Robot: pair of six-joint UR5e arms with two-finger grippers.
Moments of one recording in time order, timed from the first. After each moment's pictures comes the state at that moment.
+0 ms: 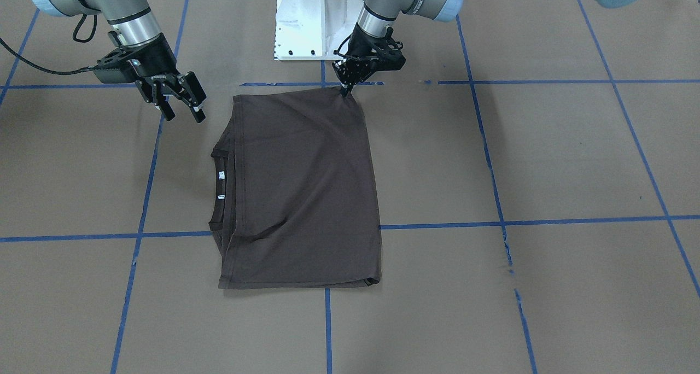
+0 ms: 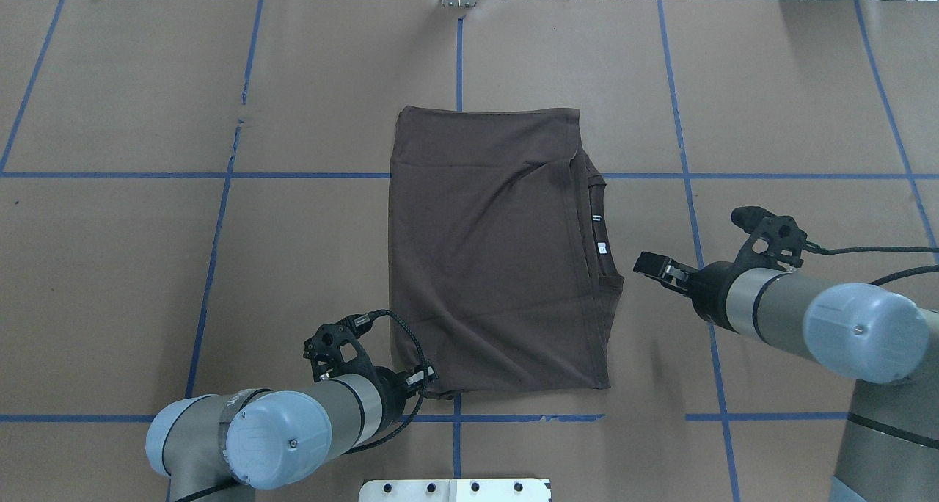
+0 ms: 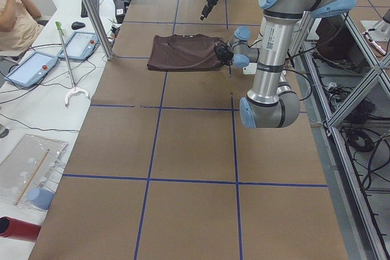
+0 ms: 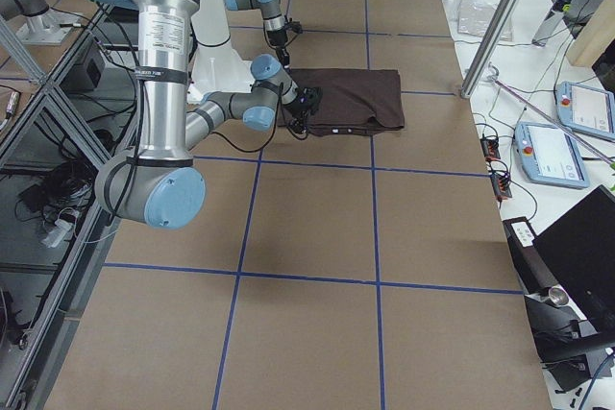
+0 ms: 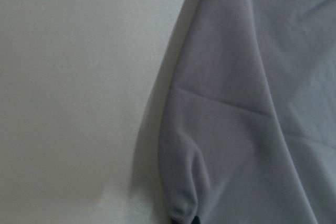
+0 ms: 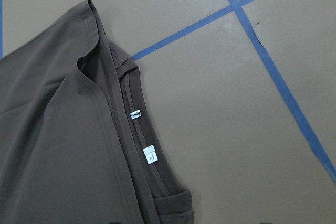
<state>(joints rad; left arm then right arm) -0.13 -1.98 -1.84 -2.04 -1.42 -1.91 0.41 -1.58 2.09 -1.08 1.48 1.74</state>
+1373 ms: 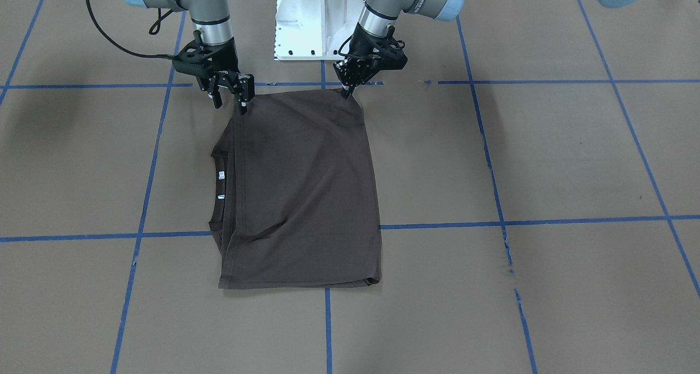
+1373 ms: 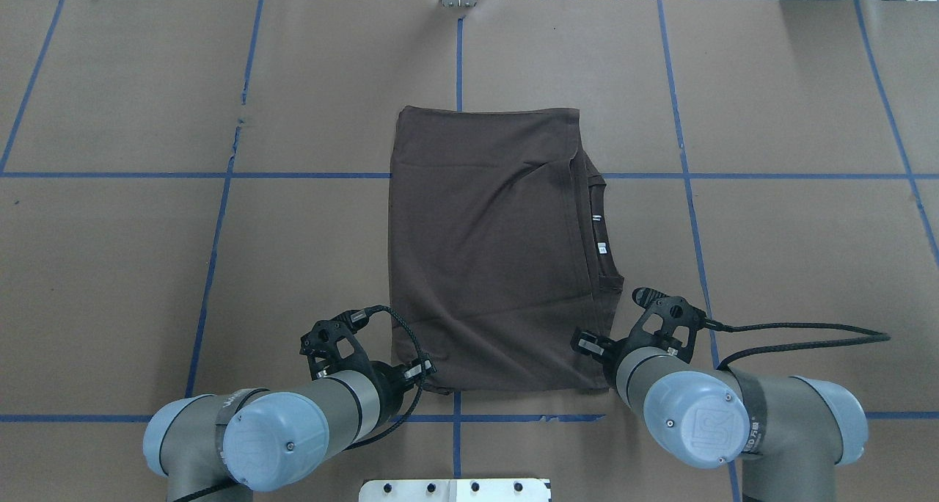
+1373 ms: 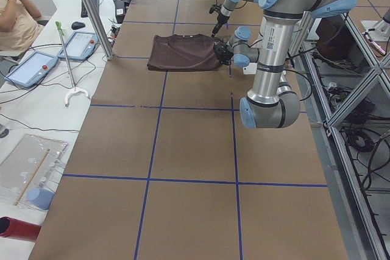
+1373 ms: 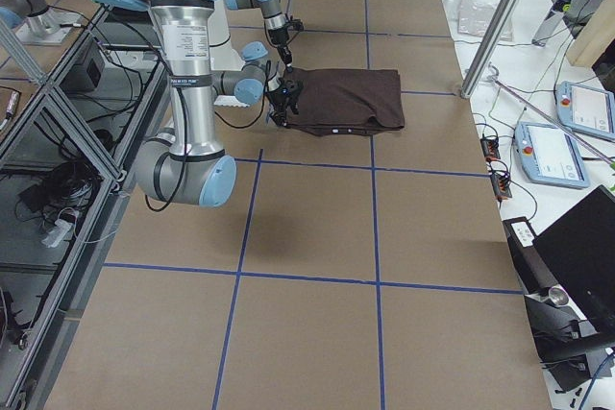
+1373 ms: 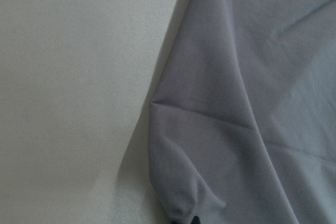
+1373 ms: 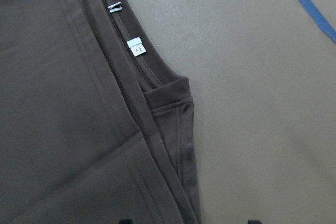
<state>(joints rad) -0.13 -1.98 -1.84 -2.05 -1.38 -1.90 0.17 -1.40 2.02 -1.40 1.32 1.86</state>
